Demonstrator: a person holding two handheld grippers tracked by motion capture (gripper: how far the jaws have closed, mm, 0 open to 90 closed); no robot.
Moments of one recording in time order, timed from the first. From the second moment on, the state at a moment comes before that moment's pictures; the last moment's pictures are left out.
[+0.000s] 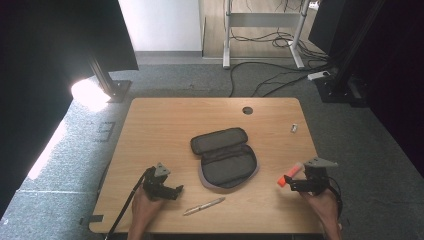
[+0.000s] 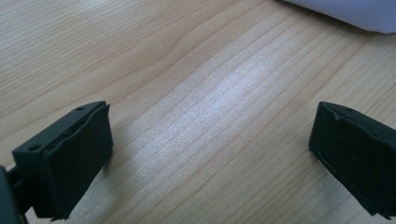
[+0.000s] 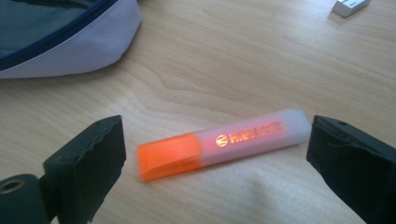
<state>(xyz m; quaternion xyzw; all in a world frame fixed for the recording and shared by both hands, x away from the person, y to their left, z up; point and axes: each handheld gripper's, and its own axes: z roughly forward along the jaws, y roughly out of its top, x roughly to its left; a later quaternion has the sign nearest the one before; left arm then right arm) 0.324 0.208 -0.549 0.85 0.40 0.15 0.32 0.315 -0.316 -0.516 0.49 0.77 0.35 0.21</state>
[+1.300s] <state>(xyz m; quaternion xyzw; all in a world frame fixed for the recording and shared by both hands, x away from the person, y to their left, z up) 0.324 0.208 -0.549 0.85 0.40 0.15 0.32 0.418 -0.330 -0.516 0.51 0.76 0.33 0.23</state>
